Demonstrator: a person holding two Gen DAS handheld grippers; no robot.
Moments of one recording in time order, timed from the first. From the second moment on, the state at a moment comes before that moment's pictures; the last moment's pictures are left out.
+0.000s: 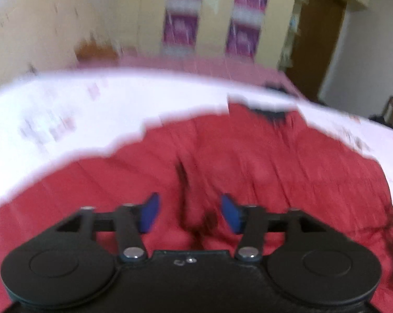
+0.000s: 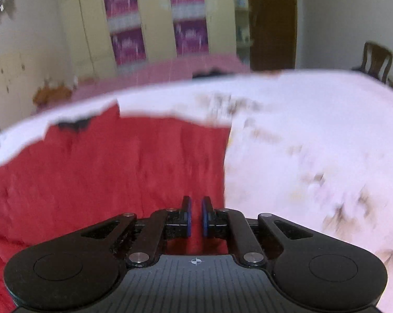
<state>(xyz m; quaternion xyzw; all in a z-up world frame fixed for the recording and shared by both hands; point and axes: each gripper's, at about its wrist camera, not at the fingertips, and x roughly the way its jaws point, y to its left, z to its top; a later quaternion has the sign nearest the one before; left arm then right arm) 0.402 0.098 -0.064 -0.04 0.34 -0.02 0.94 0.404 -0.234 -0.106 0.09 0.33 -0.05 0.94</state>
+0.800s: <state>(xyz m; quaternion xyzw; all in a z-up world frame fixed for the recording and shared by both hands) 0.494 0.058 -0.115 0.03 0.39 -0.09 0.91 0.530 -0.274 -0.147 0.04 0.41 -0.05 0.91</state>
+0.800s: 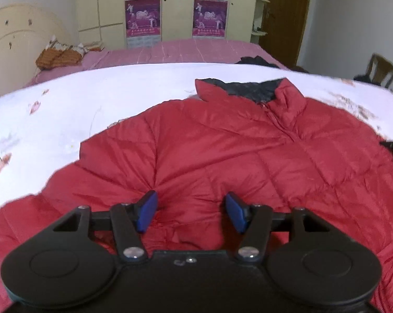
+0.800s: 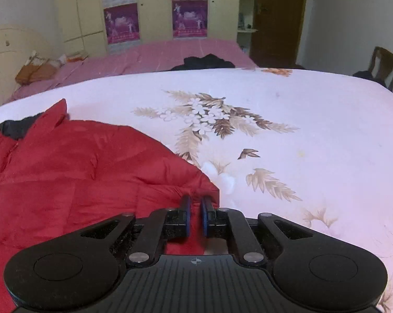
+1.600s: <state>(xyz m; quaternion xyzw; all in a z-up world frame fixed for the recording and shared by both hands) 0.431 0.045 -0.116 0.02 0.38 -0.09 0.92 0.433 -0.225 -0.136 0.04 0.41 -0.03 0.91</state>
